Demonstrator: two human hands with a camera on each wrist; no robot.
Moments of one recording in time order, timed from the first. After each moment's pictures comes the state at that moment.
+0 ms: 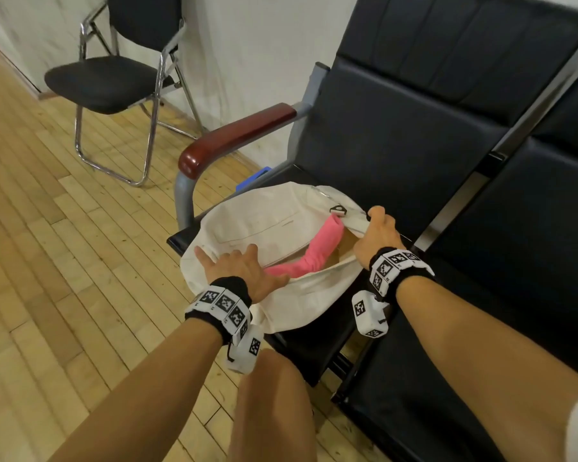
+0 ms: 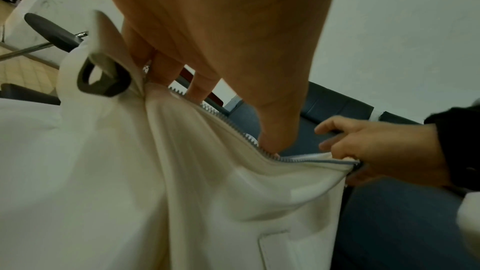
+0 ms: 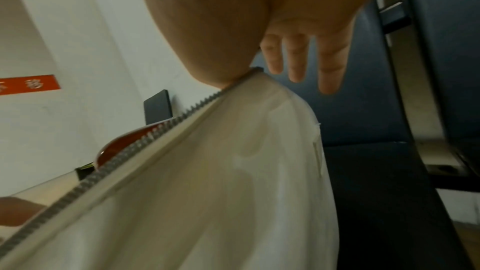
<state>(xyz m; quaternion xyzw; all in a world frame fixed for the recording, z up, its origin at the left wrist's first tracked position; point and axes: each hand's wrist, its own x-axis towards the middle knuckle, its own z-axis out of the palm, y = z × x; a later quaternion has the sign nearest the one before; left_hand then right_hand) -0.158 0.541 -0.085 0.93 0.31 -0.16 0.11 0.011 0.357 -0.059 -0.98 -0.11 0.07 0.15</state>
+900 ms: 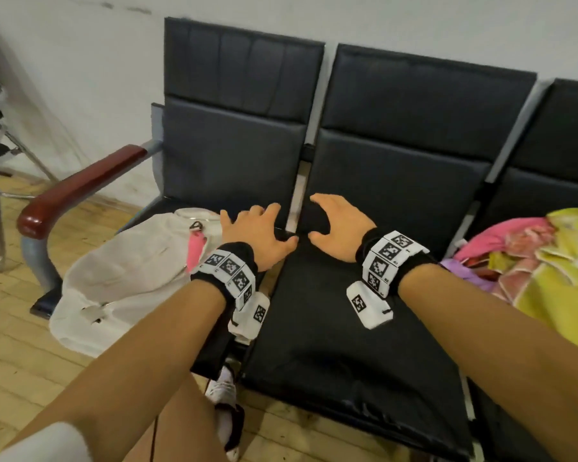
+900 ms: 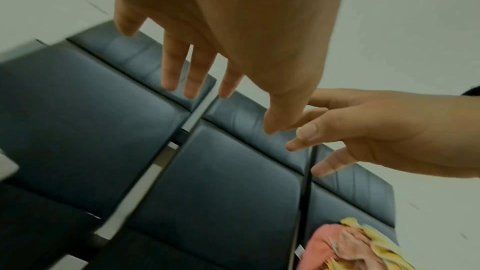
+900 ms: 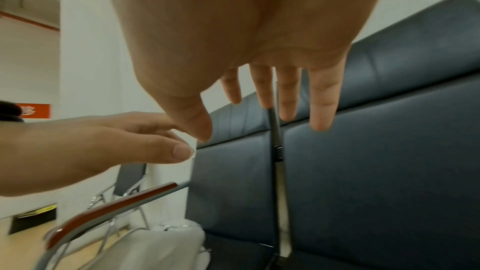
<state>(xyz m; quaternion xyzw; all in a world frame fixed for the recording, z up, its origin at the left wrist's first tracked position) -0.082 0.309 0.030 0.99 -0.01 0.04 0.13 -0.055 0.117 0.067 -0.97 -0.20 0.03 0.16</state>
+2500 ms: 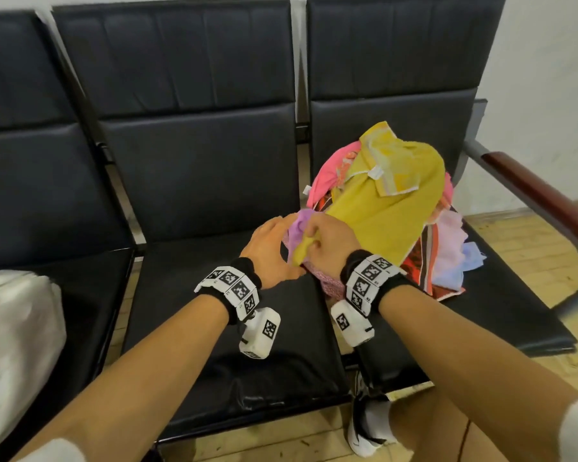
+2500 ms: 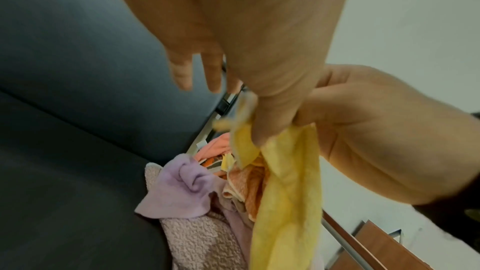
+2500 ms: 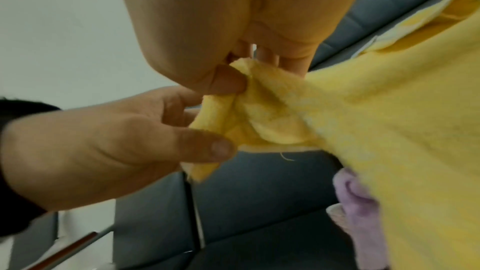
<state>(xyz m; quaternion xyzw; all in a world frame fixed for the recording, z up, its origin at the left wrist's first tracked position) -0.056 -0.029 -0.039 0.89 -0.31 -0.09 0.32 -0.122 -0.190 -0.006 -0.95 0.03 -0.08 0.30</state>
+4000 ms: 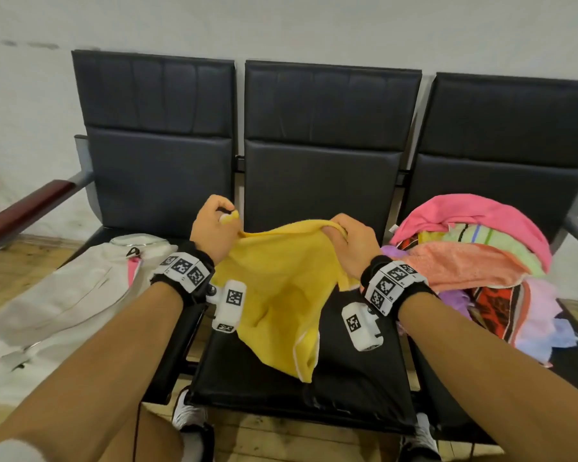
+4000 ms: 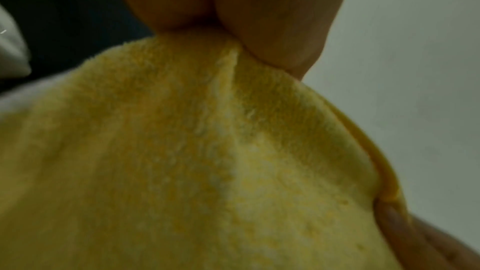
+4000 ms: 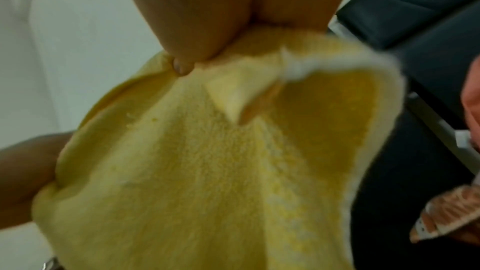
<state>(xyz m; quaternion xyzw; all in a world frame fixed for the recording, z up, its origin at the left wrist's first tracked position) -0.062 0.230 0.041 0.84 -0.01 0.17 0.52 -0.094 -0.041 0.037 -0.91 -0.07 -0.12 0.40</state>
